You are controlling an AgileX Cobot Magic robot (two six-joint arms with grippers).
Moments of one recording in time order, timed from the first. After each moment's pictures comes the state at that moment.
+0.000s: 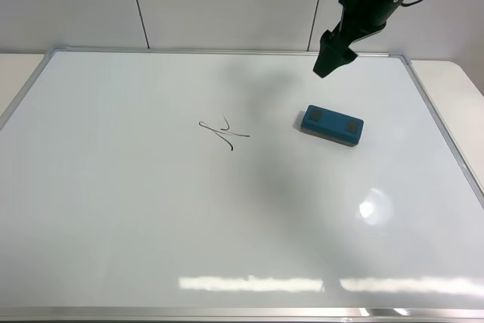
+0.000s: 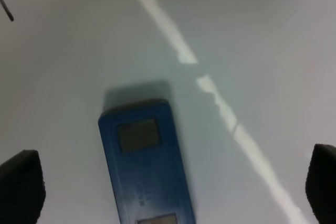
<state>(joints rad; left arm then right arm) 0.02 0.00 -0.50 -0.12 1.05 0.00 0.25 1.93 -1.60 0.25 1.00 -0.87</state>
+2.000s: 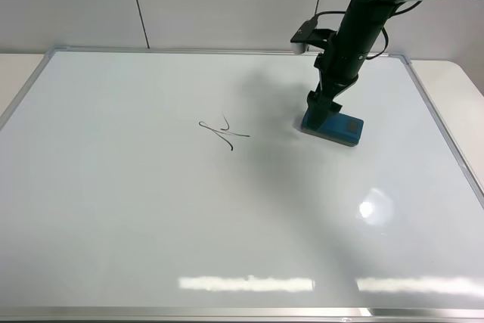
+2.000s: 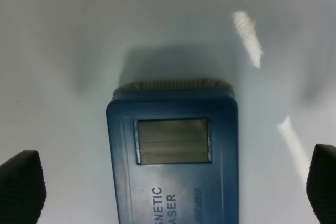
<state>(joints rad) 0.02 0.00 -0.50 -0.12 1.05 0.00 0.29 2.14 -1.60 0.17 1.02 -0.94</state>
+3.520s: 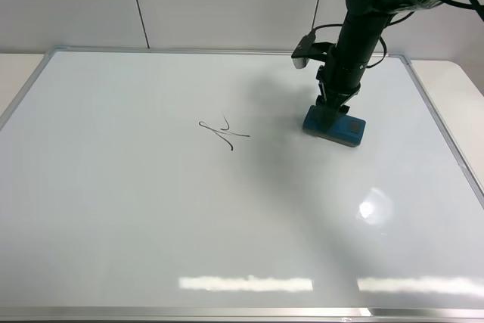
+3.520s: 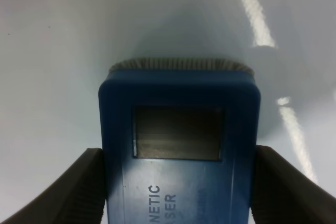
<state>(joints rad) 0.02 0.00 -0.50 -0.12 1.05 0.00 0.29 2.18 -1.60 0.11 1.05 -0.96</state>
